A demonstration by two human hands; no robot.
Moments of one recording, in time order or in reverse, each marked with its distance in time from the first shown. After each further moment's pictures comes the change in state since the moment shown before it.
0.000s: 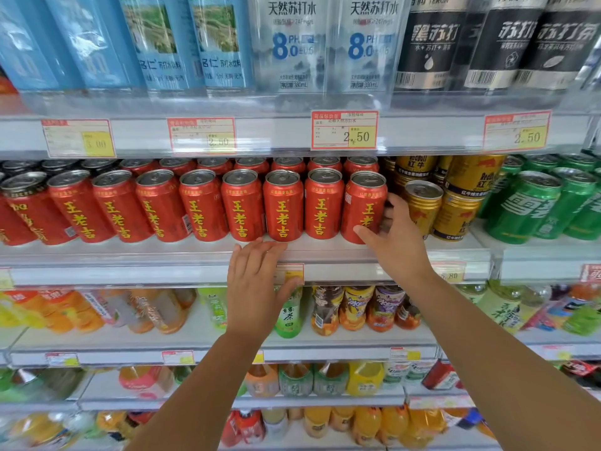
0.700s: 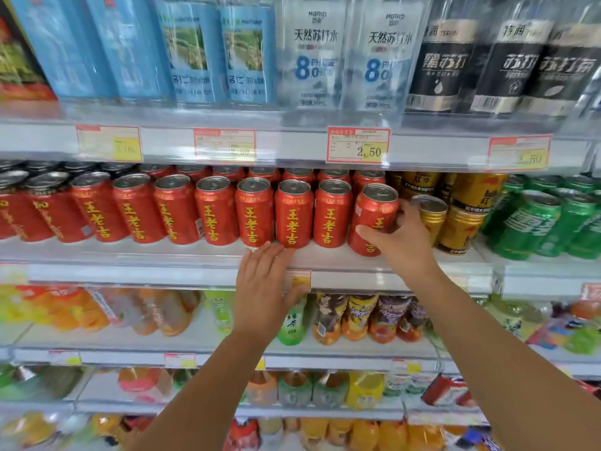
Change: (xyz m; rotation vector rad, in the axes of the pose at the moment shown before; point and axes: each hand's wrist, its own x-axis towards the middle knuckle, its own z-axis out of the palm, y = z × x) left_hand 0.002 0.000 -0.006 0.005 -0.069 -0.003; right_hand 0.006 -0.023 -0.003 0.096 0.047 0.054
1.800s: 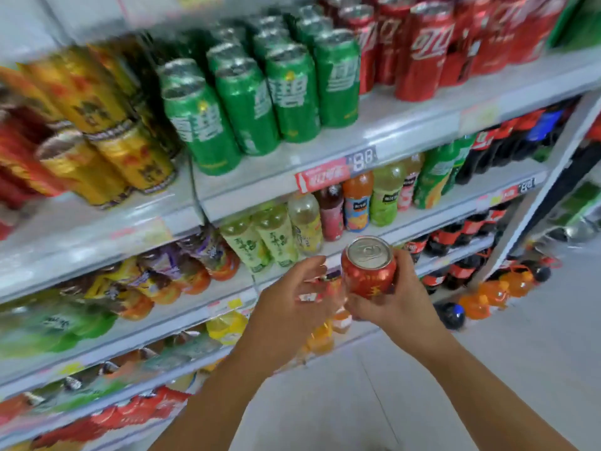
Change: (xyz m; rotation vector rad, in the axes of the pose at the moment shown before) left_hand -0.048 0.428 0.111 -0.927 -0.839 -0.305; right_hand -0.141 0.247 -0.347 0.135 -0.006 0.343
